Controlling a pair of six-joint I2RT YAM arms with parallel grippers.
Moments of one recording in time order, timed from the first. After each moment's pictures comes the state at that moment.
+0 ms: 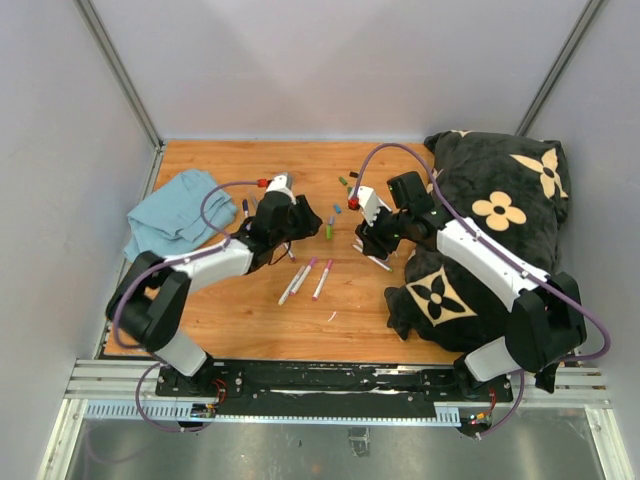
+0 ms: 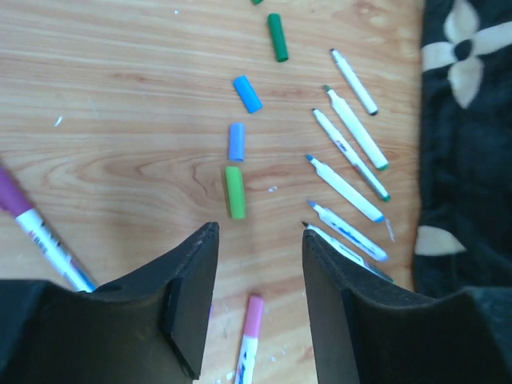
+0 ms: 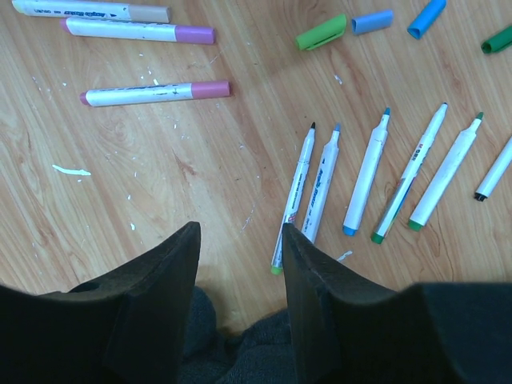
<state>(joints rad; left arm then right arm) -0.57 1.63 0.90 0.24 -0.12 -0.65 0.50 1.47 1.14 -0.58 -0.41 -0.50</state>
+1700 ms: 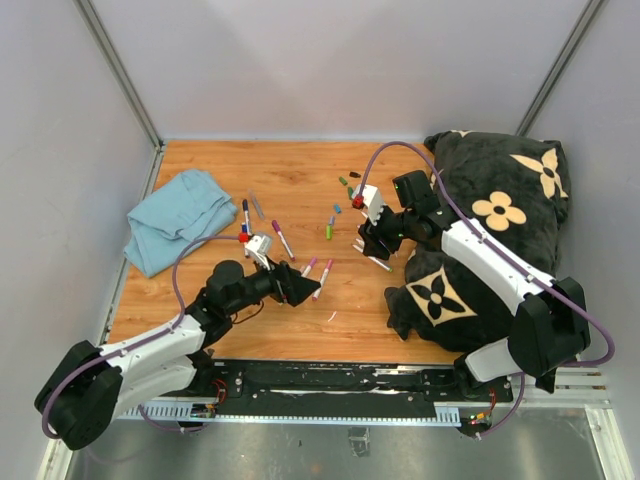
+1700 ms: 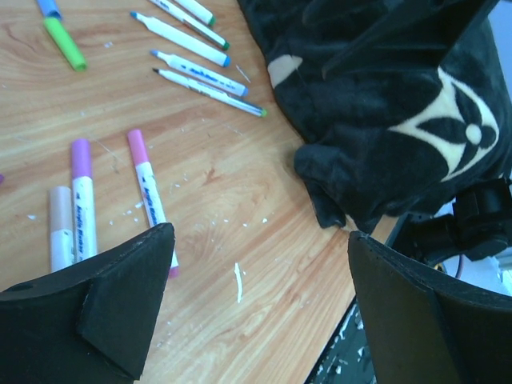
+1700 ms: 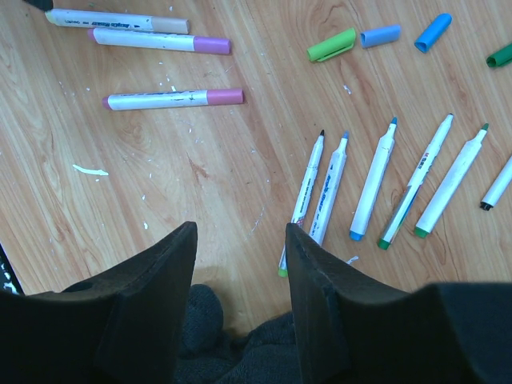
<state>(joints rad) -0.62 0.94 0.22 0.57 0.28 -0.61 0.48 1.44 1.14 -0.59 -0.48 -0.51</state>
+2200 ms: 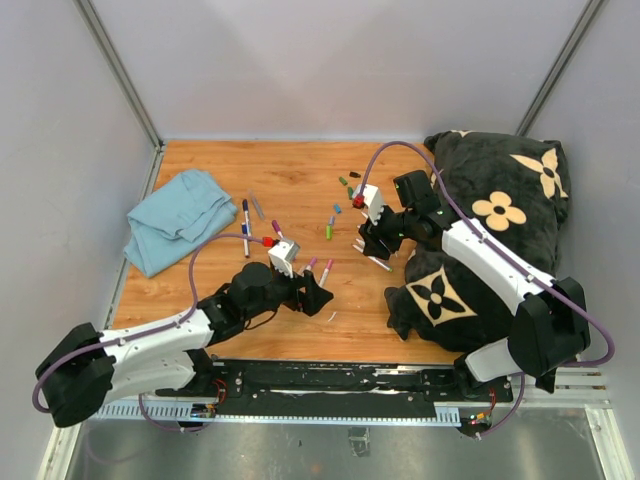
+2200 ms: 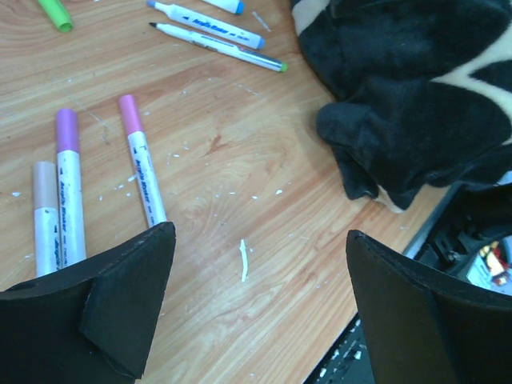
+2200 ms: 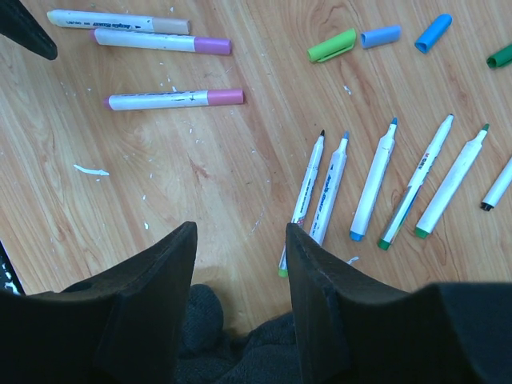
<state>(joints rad) -0.87 0.99 0.34 0.34 0.03 -0.52 0.48 1.44 1.14 -0.59 -0.49 -0.51</state>
